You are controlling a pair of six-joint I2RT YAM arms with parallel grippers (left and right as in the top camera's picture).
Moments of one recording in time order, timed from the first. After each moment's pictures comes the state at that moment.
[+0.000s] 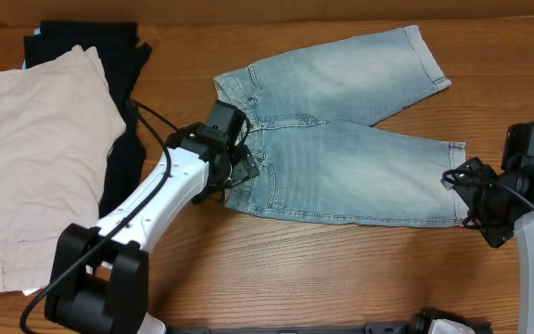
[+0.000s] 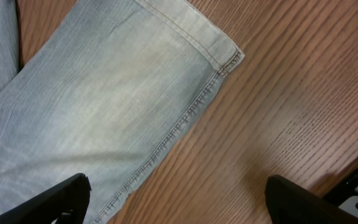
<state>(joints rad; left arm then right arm) -0.40 1.71 1.17 -0.82 -0.01 -0.80 -0.27 1.21 1.16 -1.27 0.01 0.70</state>
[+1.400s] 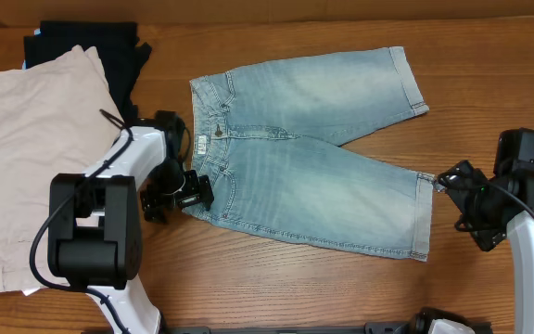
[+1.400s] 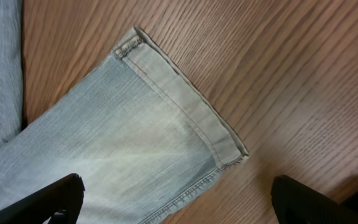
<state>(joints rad) -0.07 1.95 1.19 -1.08 0.13 -0.40 -0.27 1.21 1.06 -1.20 -0.05 0.70</state>
